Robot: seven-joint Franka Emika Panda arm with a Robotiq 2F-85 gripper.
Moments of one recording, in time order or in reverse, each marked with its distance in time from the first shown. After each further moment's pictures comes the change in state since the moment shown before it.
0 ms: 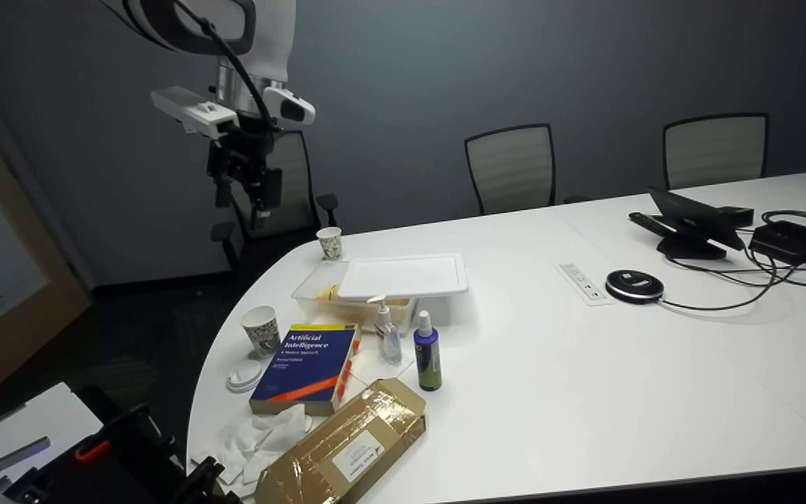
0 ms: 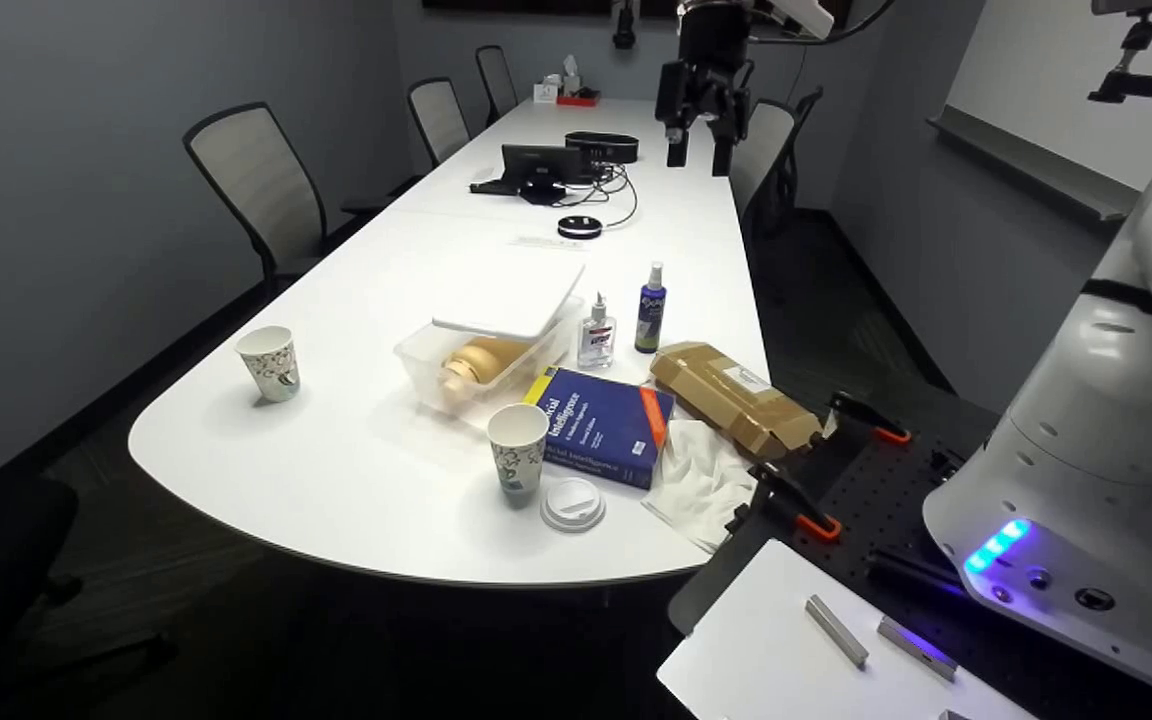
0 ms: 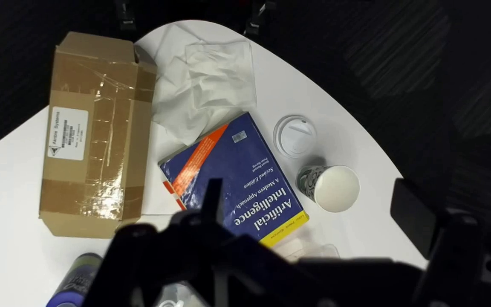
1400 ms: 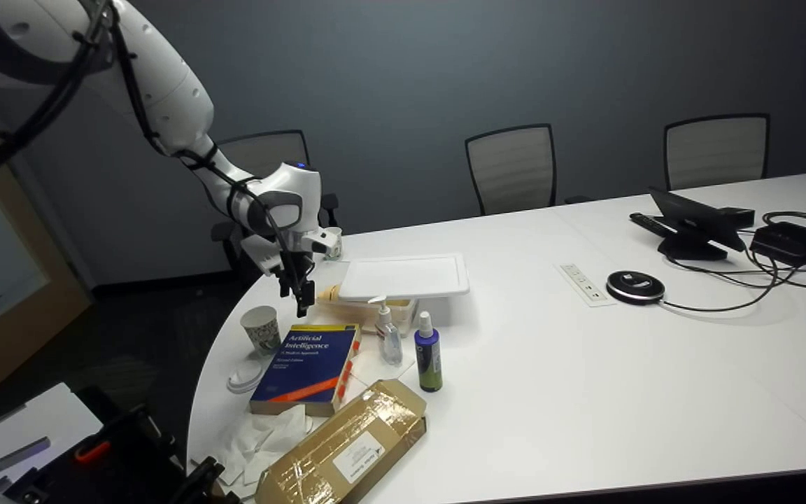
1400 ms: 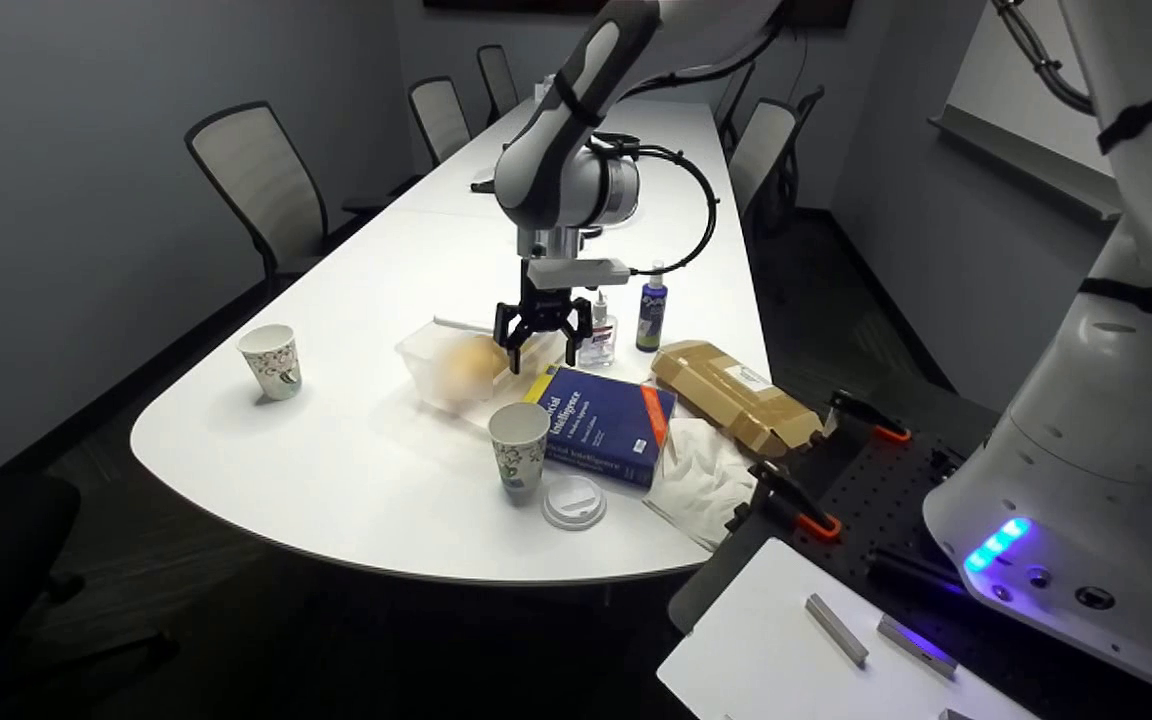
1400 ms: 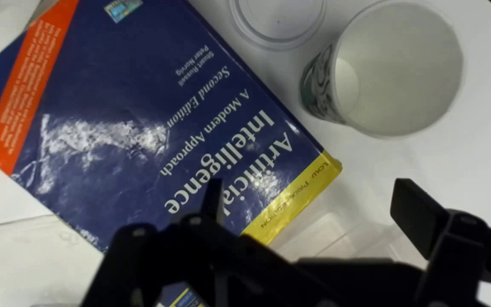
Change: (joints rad) arm 0.063 0.823 0.218 0.285 0.064 0.652 0.367
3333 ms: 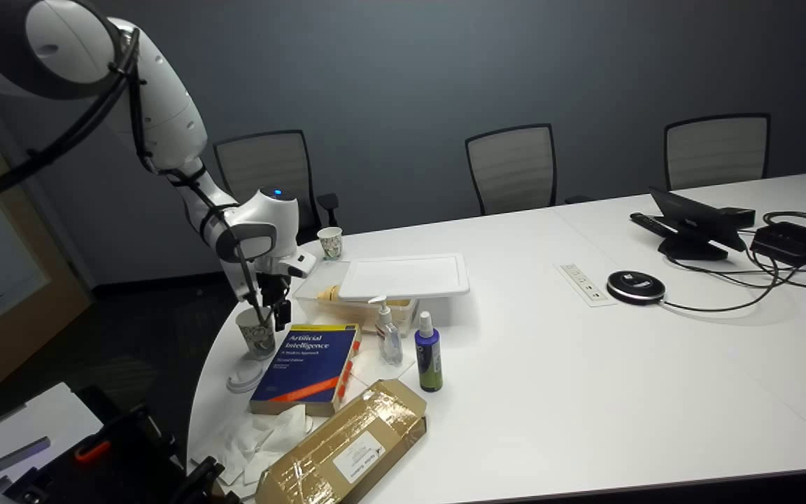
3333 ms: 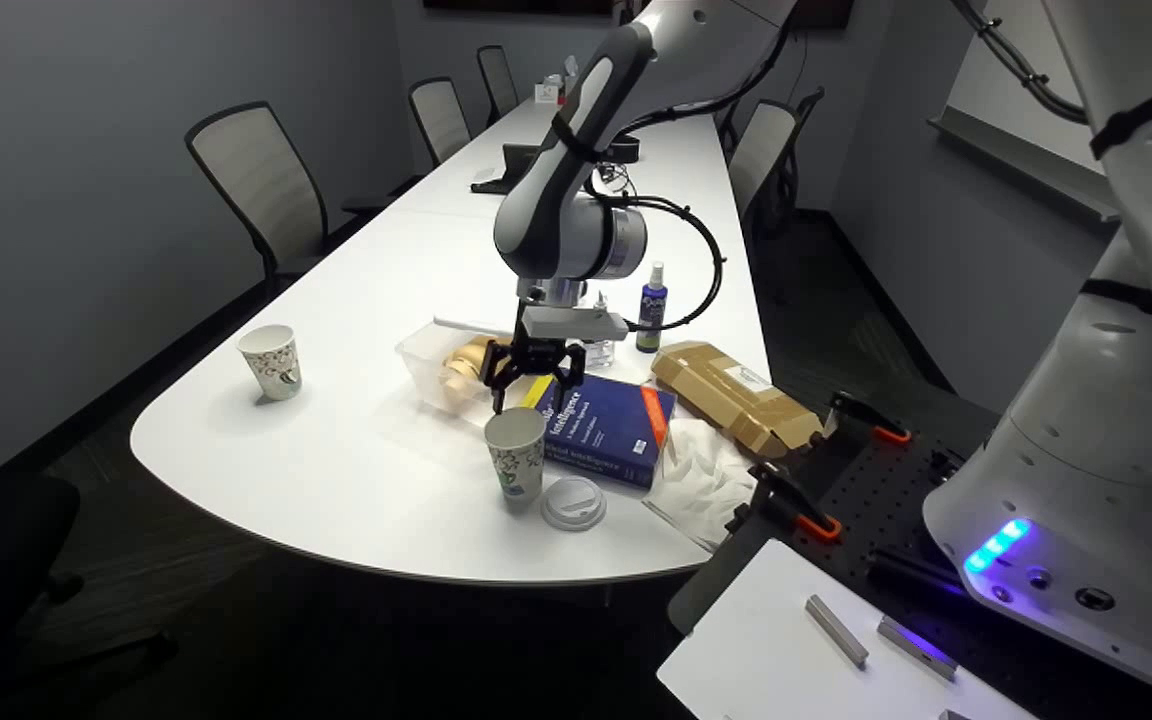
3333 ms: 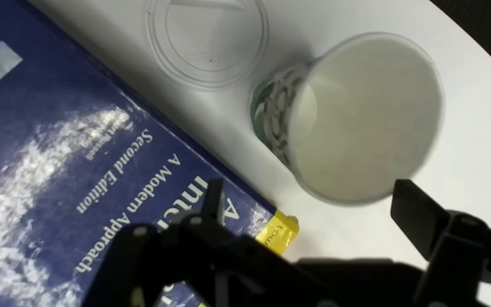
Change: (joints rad) arm -0.047 0.032 0.141 -0.133 0.154 0.260 -0.042
